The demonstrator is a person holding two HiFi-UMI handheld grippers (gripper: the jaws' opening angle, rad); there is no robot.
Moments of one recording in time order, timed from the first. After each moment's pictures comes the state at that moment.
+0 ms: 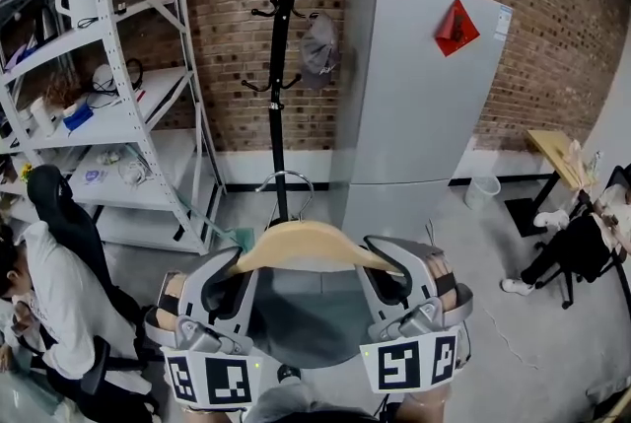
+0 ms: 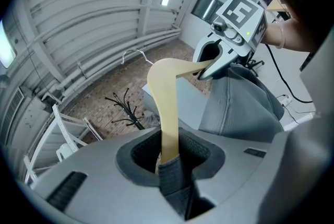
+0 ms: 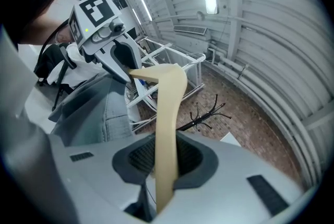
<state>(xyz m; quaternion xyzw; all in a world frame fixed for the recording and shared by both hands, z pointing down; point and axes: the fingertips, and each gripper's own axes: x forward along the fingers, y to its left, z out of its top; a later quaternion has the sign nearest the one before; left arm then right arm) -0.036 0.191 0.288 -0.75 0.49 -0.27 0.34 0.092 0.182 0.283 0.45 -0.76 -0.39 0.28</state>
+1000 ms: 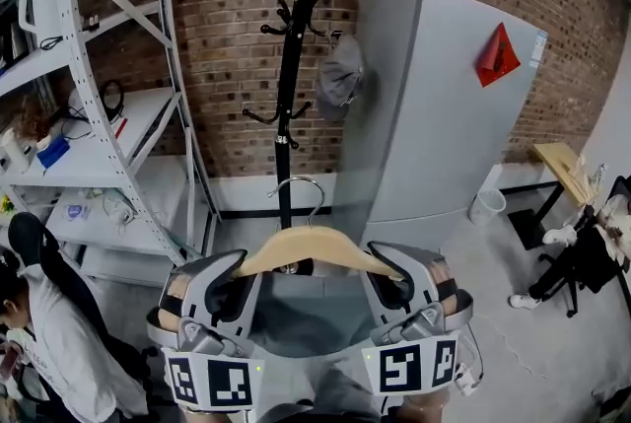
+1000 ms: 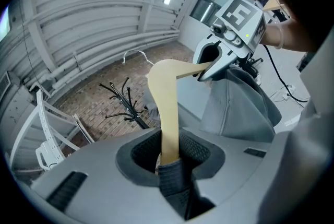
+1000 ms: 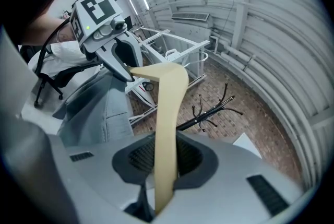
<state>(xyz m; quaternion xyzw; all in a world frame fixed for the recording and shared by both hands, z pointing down) -0.109 0.002 0.297 -0.77 0.45 -0.26 0.36 0.020 0.001 0.295 0.47 -0.74 -0.38 0.29</state>
